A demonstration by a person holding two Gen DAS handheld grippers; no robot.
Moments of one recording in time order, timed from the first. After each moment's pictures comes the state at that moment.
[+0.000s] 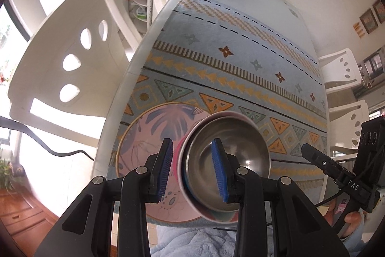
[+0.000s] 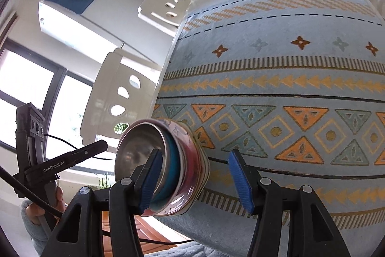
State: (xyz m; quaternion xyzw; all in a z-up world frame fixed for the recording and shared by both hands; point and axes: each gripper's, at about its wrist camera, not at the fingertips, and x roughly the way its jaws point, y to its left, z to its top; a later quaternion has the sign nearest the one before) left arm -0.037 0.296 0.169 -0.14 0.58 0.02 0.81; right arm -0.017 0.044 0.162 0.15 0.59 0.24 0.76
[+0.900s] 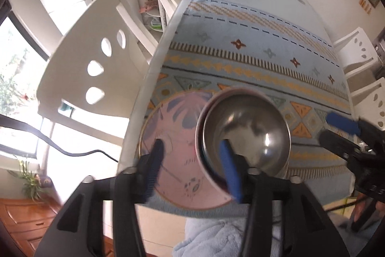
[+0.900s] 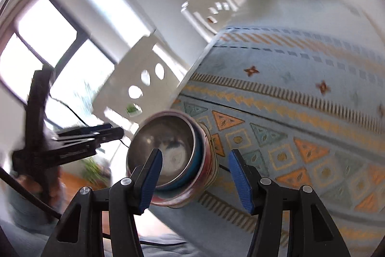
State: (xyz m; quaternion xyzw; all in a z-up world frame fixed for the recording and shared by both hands) left arm -0.078 0.282 0.171 -0.05 0.57 0.07 0.82; right arm -0.041 0.089 0.199 0.00 0.53 0.34 0.78
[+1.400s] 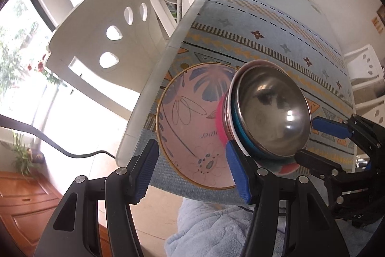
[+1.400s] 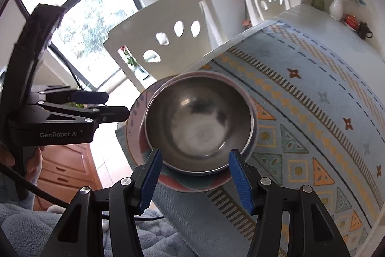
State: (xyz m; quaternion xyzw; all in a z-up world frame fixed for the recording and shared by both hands) left arm -0.111 0.303 0.149 -0.10 0.58 0.10 0.81; right arm -0.077 0.155 0.172 -0.17 0.54 0.41 0.72
